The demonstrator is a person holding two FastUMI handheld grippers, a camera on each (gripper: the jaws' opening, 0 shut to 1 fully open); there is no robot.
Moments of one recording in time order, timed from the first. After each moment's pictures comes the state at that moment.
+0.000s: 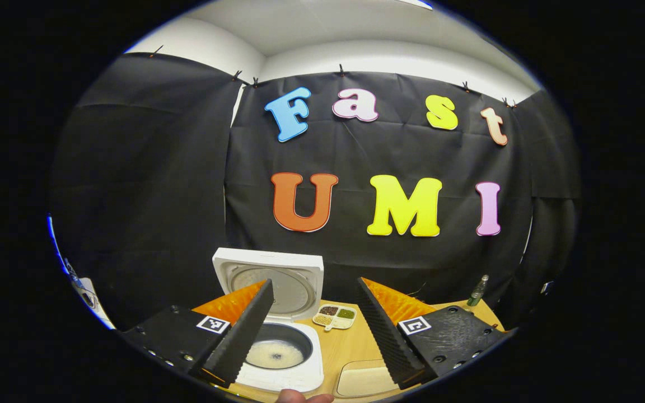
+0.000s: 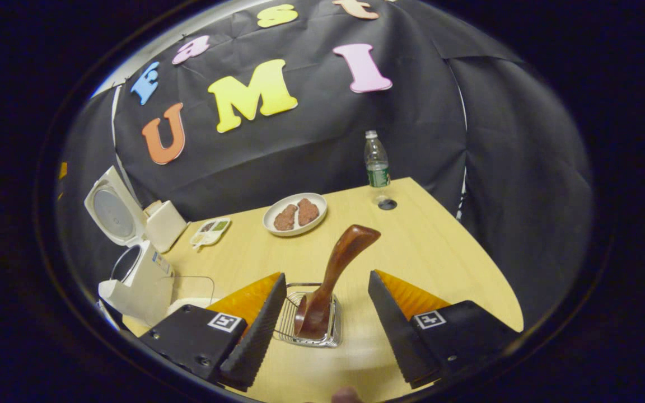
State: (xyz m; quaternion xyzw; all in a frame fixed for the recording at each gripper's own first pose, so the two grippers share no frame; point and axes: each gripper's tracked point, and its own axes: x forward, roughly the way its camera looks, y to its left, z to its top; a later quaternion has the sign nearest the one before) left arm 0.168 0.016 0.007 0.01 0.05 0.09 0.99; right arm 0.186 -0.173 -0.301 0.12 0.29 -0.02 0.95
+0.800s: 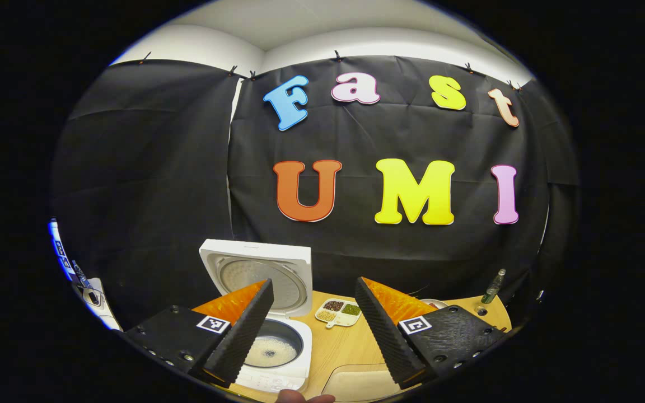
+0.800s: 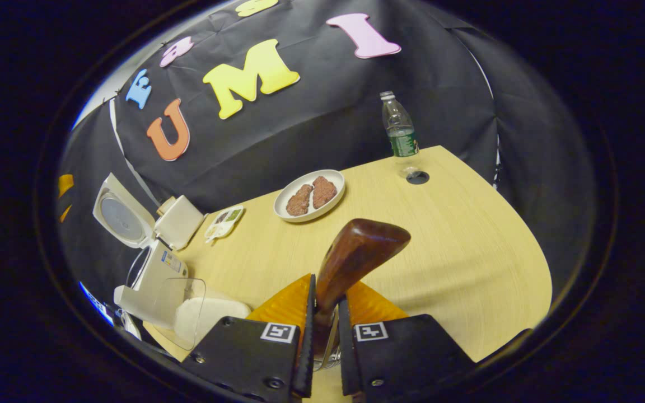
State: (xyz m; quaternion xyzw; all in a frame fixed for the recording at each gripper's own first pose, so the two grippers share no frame) left arm 0.200 -0.018 -0.017 0.01 0.08 0.13 0.99; right arm 0.224 -0.163 -0.334 0.16 0.34 0.06 0.92
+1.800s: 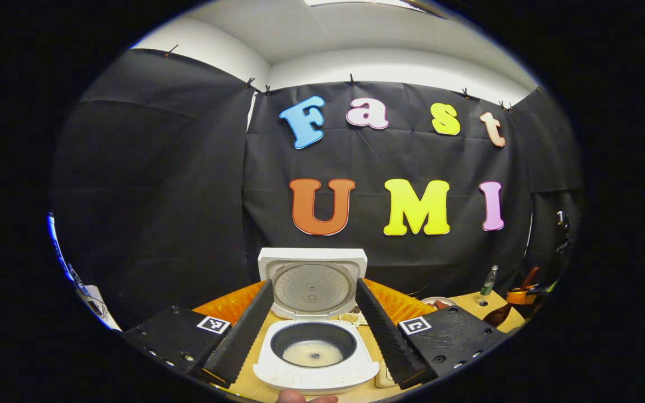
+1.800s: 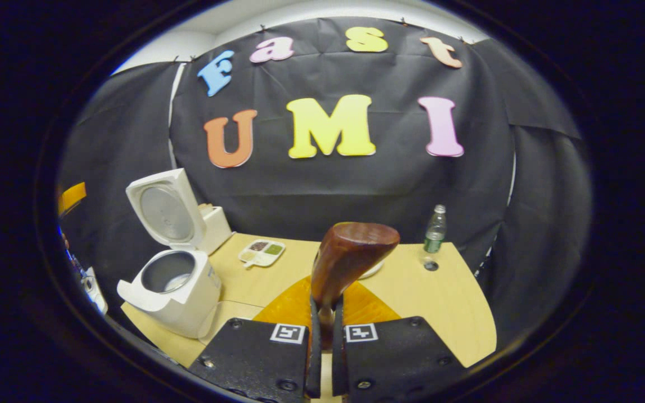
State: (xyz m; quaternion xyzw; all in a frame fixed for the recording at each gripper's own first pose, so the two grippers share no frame) left arm 0.107 0.108 -0.008 0.00 0.03 0.08 1.00; right arm 0.185 0.001 -0.158 -0.01 0.21 0.08 0.98
